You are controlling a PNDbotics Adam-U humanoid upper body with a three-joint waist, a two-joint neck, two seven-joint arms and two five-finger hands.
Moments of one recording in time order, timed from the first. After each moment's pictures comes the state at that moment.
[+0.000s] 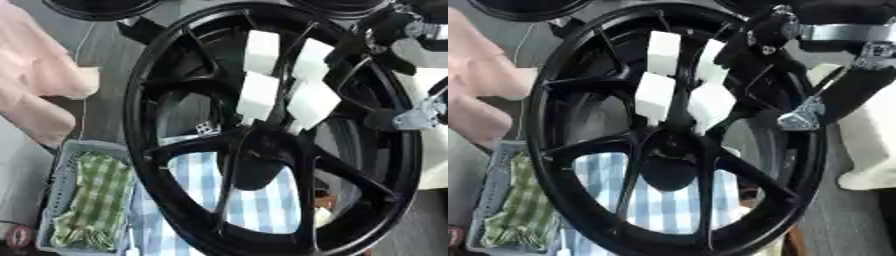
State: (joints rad) left arm -0.08 0.29 0.19 -1.98 0.29 -0.17 0.03; right arm -0.56 -1.23 0.24 -2.00 -0.06 -0.24 0.53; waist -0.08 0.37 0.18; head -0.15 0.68
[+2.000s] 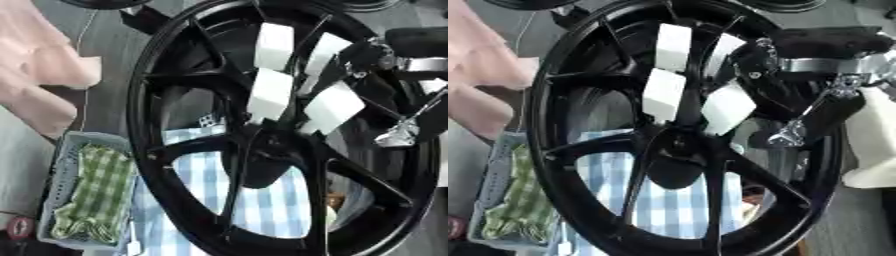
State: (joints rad) left arm -0.09 0.28 0.18 -1.98 0.29 -0.17 0.01; right arm -0.51 -1.18 0.25 -2.00 0.05 -0.26 0.51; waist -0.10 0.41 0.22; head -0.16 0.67
